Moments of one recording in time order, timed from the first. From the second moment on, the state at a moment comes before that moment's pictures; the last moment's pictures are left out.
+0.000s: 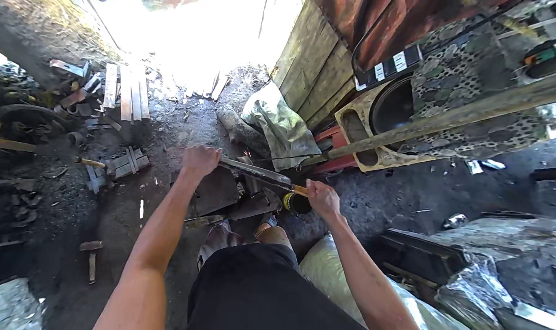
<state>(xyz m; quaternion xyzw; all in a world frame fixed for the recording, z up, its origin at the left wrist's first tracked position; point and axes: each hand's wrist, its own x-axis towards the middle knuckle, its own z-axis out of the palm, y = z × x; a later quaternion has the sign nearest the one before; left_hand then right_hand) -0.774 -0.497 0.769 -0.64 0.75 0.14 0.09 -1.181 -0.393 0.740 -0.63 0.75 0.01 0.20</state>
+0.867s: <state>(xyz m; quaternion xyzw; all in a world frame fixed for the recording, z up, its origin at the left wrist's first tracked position) -0.807 -0.590 0.878 -0.55 0.74 0.34 0.19 -1.221 -0.358 0.835 -0.23 0.57 -0.09 0.79</state>
